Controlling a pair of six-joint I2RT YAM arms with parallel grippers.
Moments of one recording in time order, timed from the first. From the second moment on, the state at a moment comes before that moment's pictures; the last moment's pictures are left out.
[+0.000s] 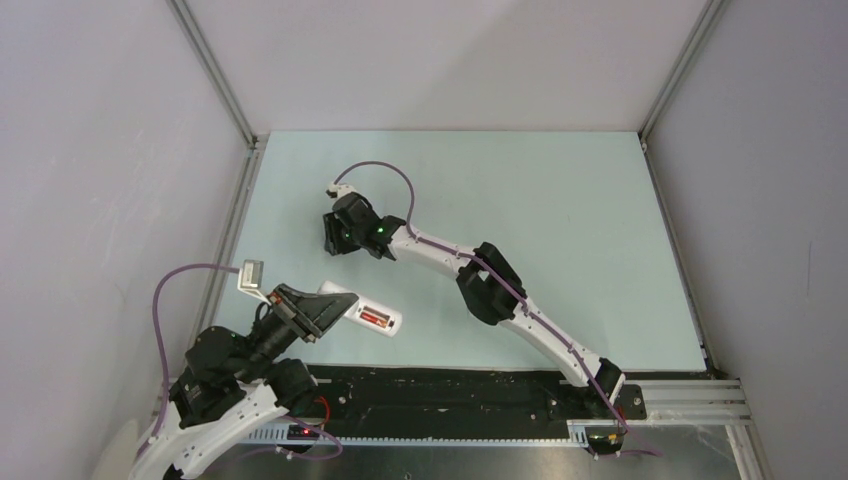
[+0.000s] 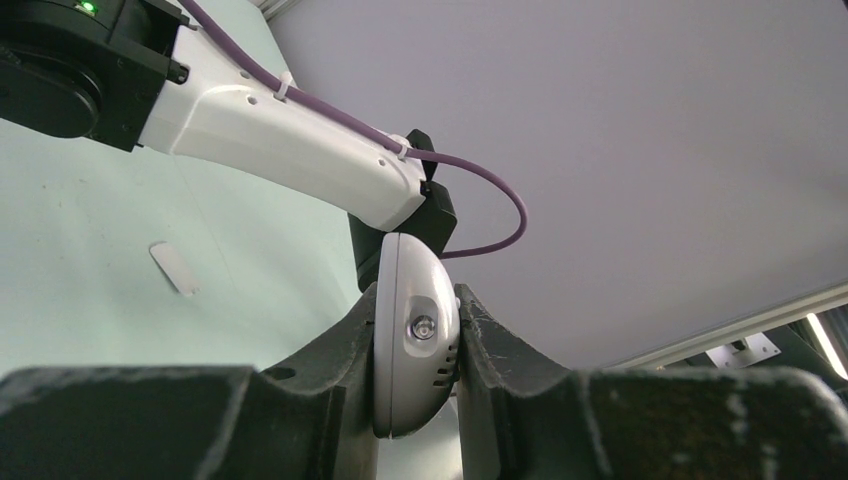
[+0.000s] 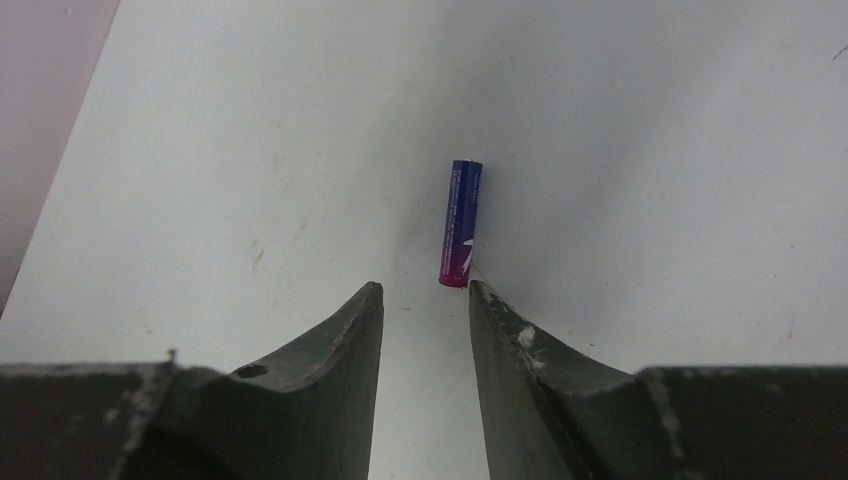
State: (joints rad) left arm -0.92 0.01 0.57 -0.41 -0.14 -1.04; right arm 0.97 2.73 2.44 -0.29 -0.02 0.52
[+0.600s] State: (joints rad) left arm -0.92 0.01 0.58 -0.44 -0.16 -1.03; right arm 0.97 2.75 2.45 -0.27 0.04 0.55
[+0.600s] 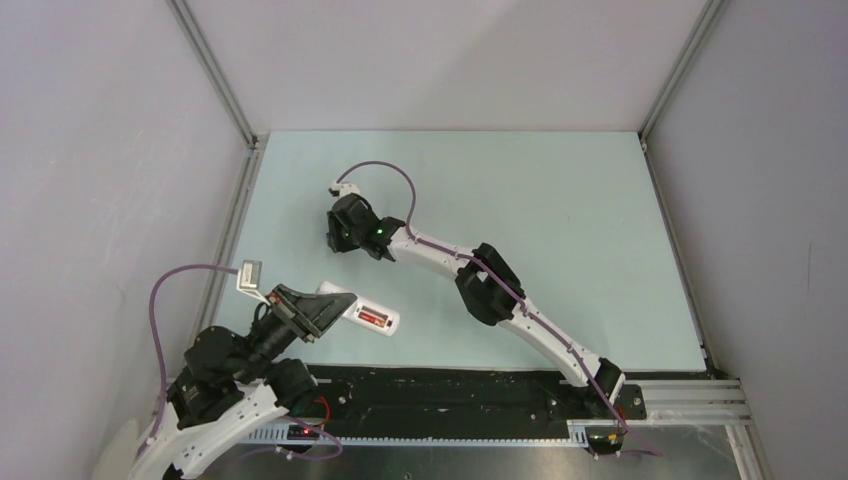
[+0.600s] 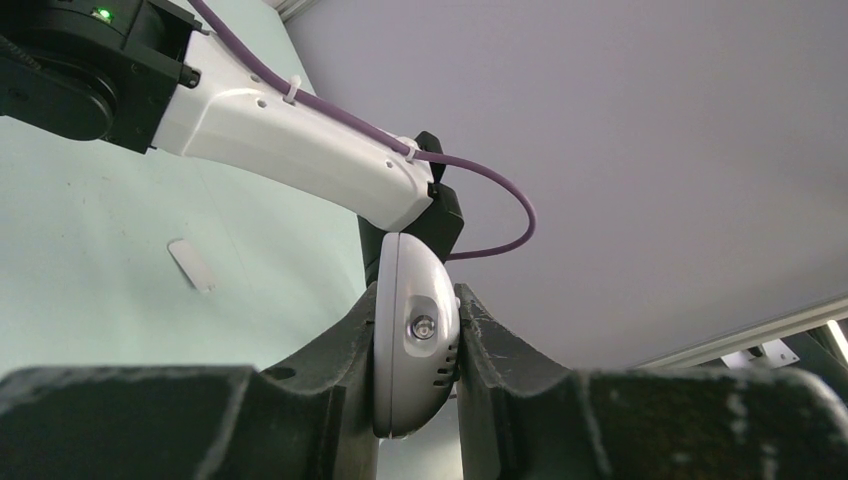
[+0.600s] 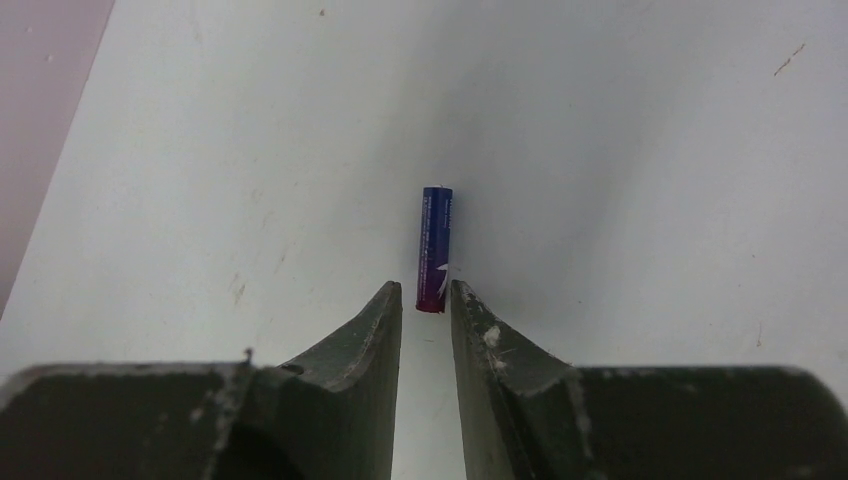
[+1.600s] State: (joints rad) left arm -0.92 0.01 0.60 -0.49 -0.18 -1.01; right arm 0.98 2.77 2.49 -0.27 0.09 0.54
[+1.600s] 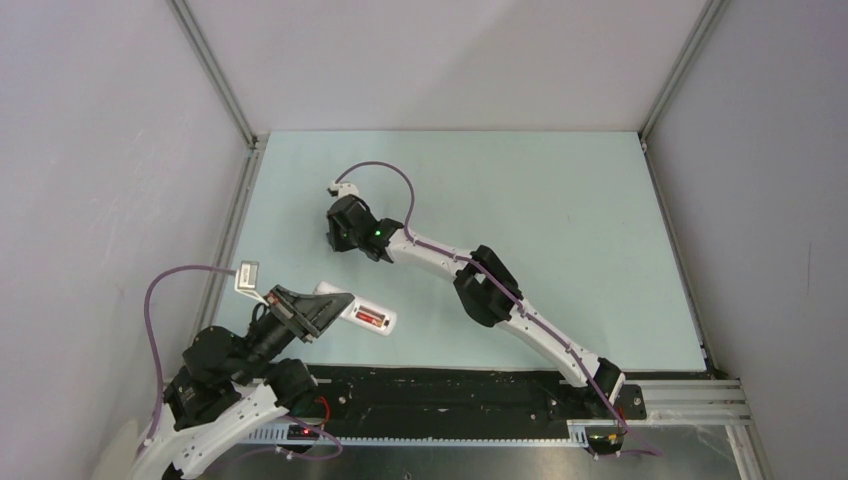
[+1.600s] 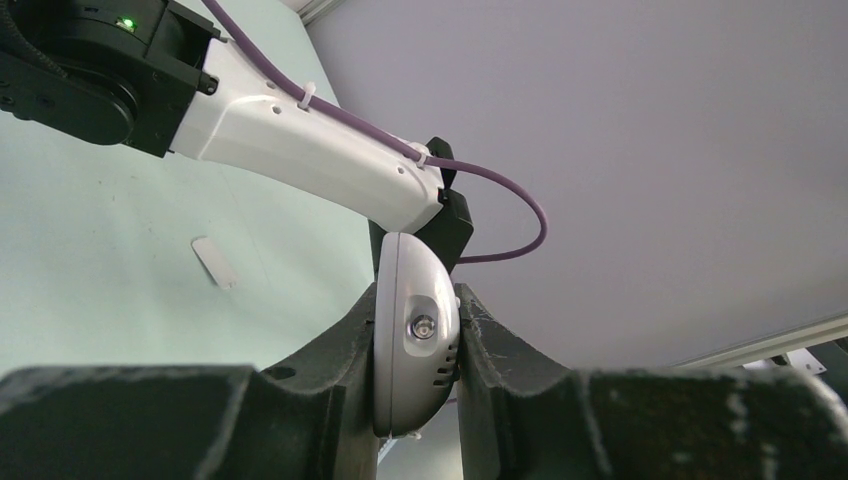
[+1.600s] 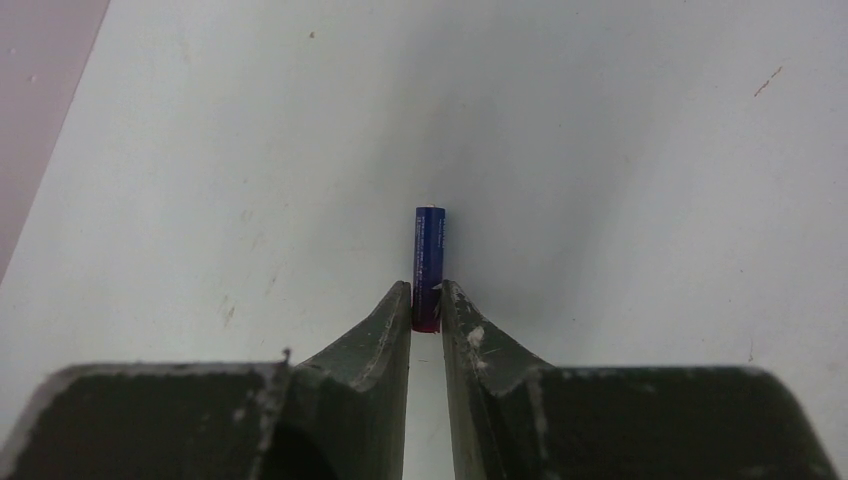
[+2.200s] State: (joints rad) left arm -0.92 0.01 0.60 -0.51 -0.19 -1.01; right arm 0.99 2.76 2.45 -0.22 0.11 0.48
